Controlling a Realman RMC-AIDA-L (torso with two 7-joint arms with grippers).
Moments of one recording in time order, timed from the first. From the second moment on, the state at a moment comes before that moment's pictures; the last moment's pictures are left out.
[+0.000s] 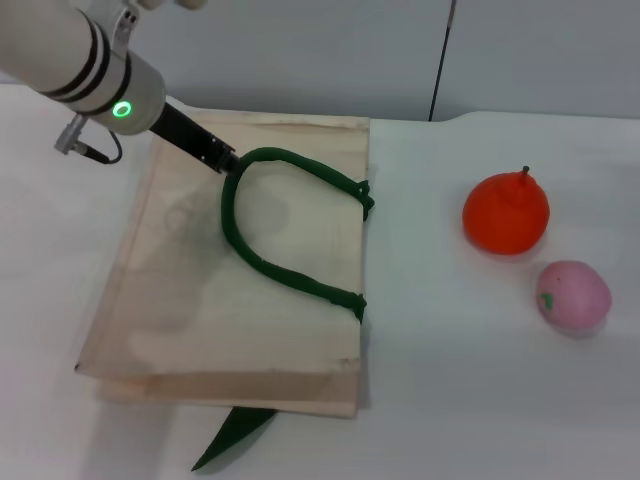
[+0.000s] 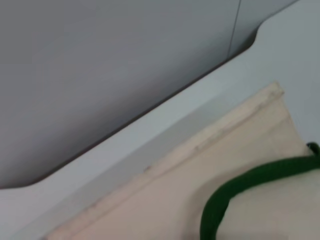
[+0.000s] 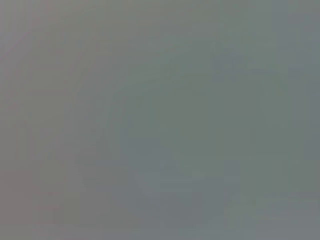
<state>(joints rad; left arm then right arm) -0.82 -2.03 1.14 1.04 -0.45 -1.25 0.63 0.70 2.02 -0.88 0.06 2.84 0.82 -2.87</state>
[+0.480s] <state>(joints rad) -0.84 -2.03 1.16 0.99 -0.40 -1.23 0.62 0.70 2.02 -0.88 0.07 2.84 0.82 -2.87</state>
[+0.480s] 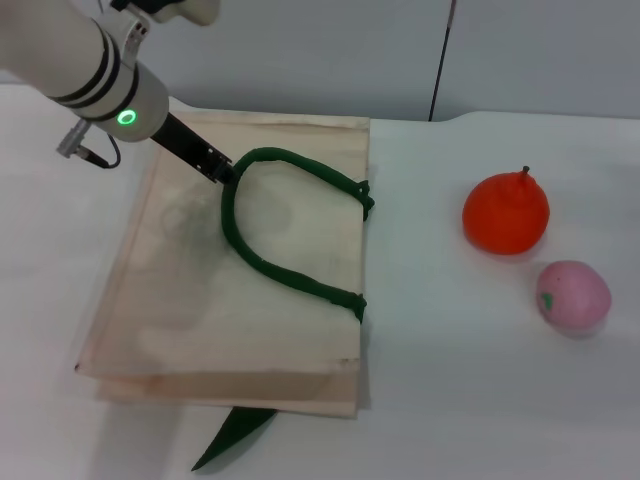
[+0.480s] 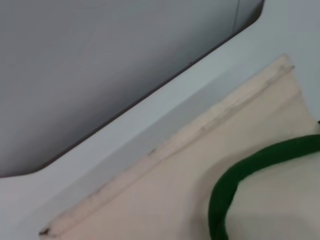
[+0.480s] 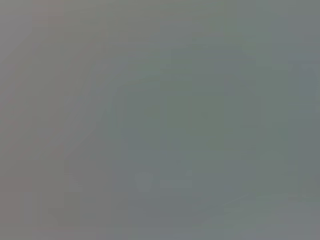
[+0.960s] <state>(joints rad) -0.91 -2.02 1.16 0.81 -0.34 -1.01 0.62 0.71 2.02 -0.88 0.07 2.84 0.82 -2.87</state>
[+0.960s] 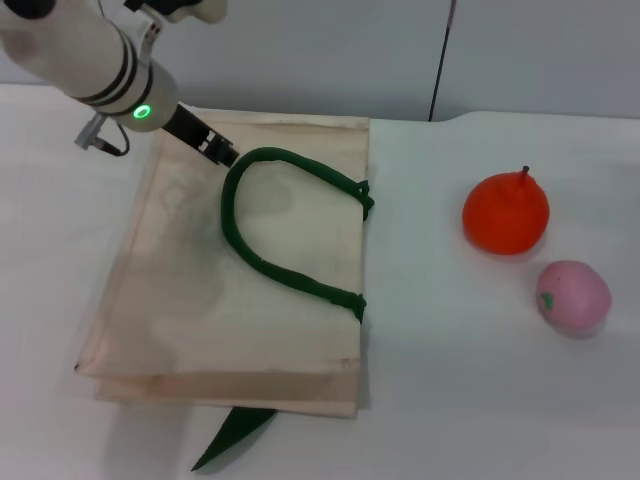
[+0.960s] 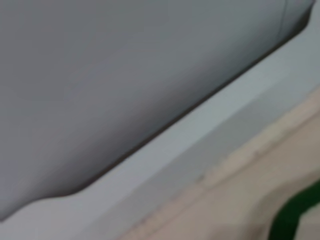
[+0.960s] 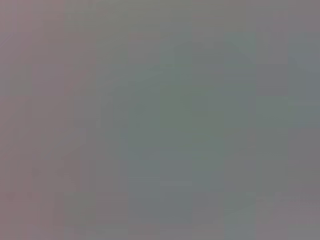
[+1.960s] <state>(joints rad) -0.91 -2.03 1.19 0.84 -0.36 -1.01 0.58 0.71 2.02 -0.88 0.07 2.84 0.82 -2.87</state>
